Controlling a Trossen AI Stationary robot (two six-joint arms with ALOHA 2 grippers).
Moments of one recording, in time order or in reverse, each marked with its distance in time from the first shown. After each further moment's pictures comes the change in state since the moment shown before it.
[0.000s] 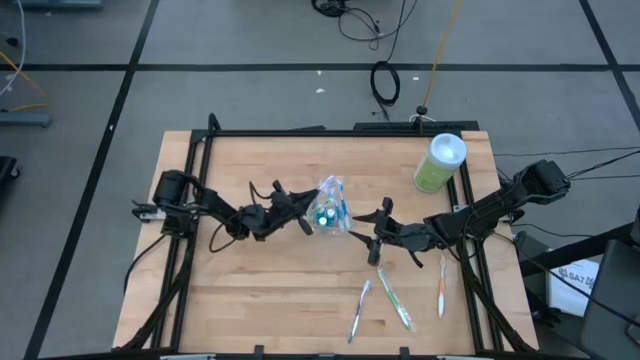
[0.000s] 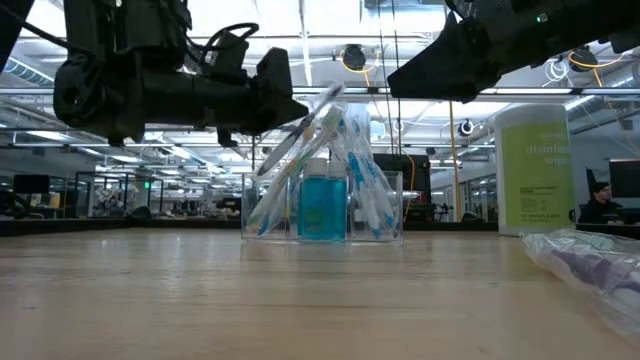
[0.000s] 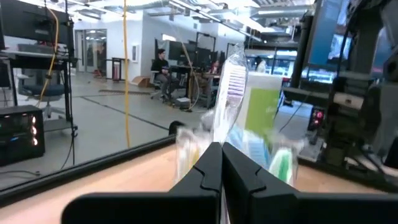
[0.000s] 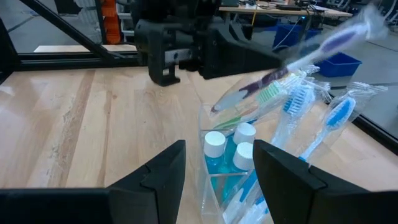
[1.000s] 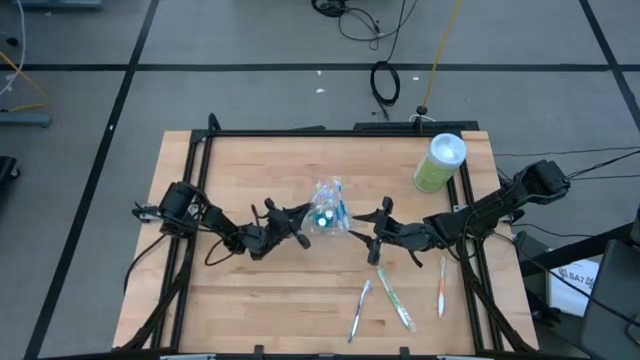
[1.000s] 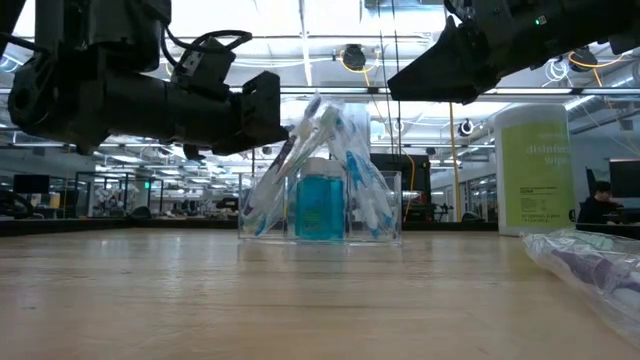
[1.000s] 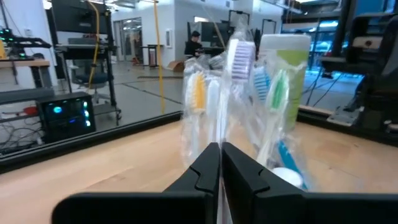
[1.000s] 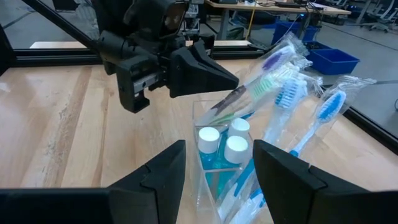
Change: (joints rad) left arm -0.167 0.079 0.000 -0.032 -0.322 0.012; right arm -0.006 0.000 0.000 -0.015 0.000 0.003
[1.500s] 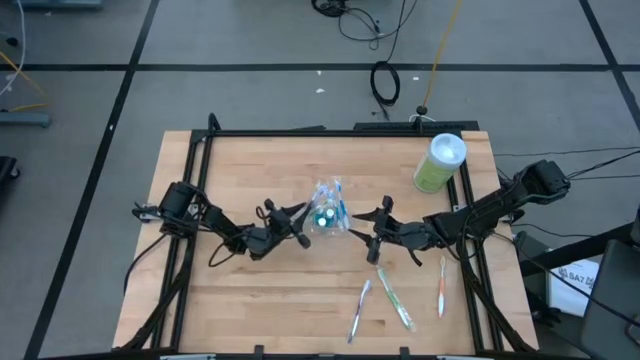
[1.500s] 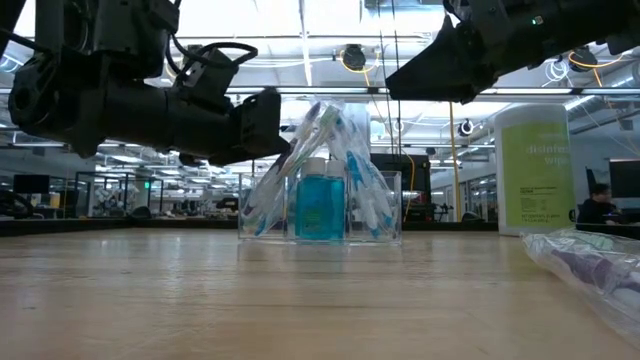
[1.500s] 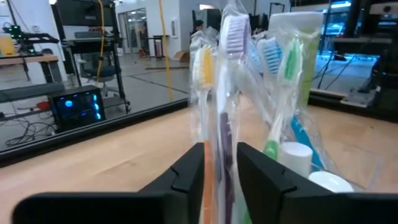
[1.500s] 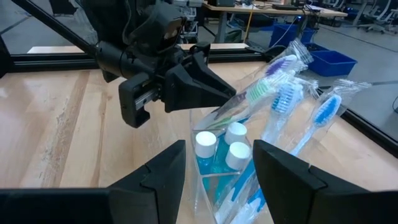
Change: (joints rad) left arm 0.000 -0.001 0.000 -0.100 -0.028 -0.042; right arm -0.007 0.000 0.000 0.015 0.001 -0.003
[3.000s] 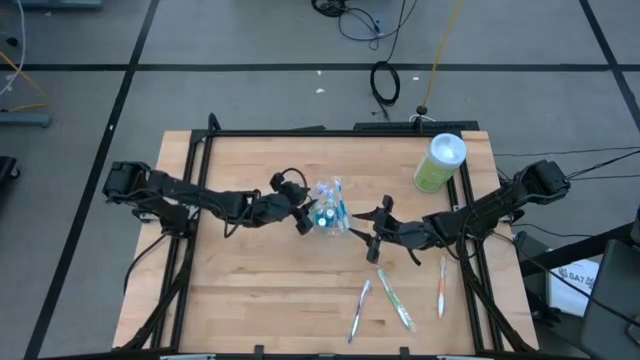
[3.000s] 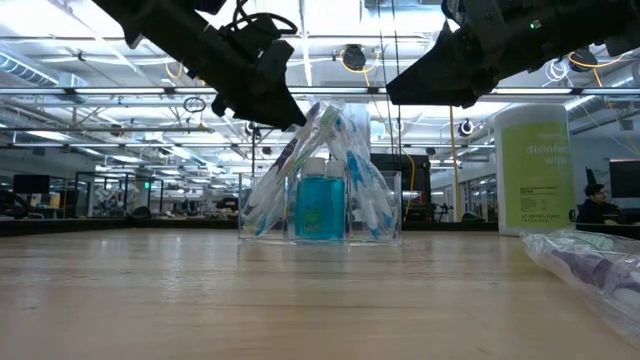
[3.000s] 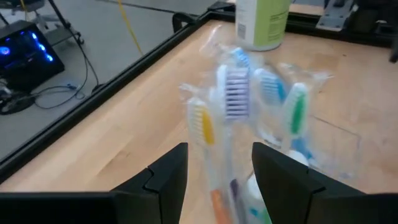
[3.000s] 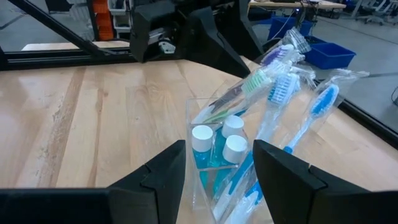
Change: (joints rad) left arm 0.204 -0.485 0.265 -1.275 0.452 -0.214; right arm -0.010 0.000 0.000 -0.026 -0.002 0.031
